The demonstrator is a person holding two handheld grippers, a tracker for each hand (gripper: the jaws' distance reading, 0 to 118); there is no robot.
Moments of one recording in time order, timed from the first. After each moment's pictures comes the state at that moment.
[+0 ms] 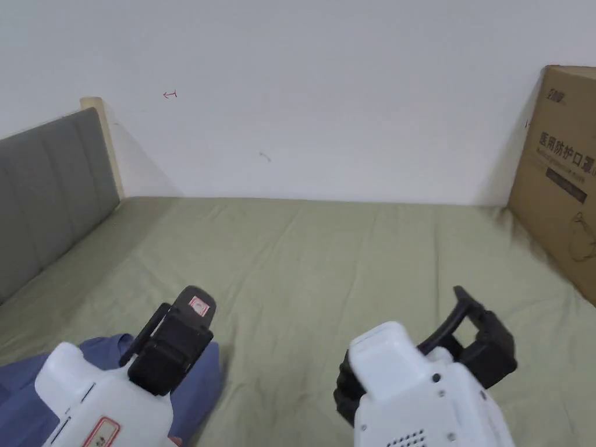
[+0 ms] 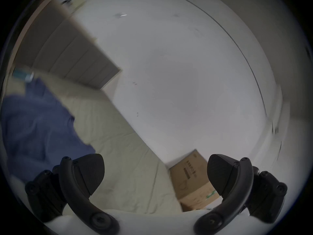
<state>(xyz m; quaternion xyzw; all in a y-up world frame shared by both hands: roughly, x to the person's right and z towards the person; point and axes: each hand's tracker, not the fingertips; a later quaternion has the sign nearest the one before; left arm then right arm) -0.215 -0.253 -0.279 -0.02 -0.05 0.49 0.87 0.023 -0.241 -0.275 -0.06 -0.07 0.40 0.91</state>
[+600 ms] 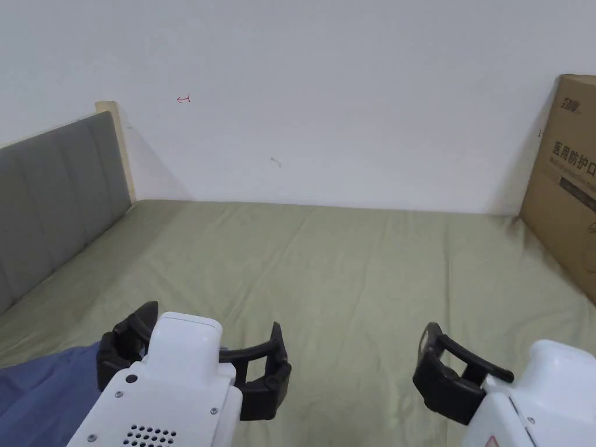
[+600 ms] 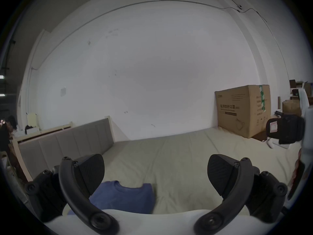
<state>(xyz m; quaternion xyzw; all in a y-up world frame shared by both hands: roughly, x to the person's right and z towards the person) -0.157 -0.218 -0.276 -0.03 -0.04 -0.06 1.00 0.108 -0.233 -0.261 -0.05 -0.08 -0.11 0.99</state>
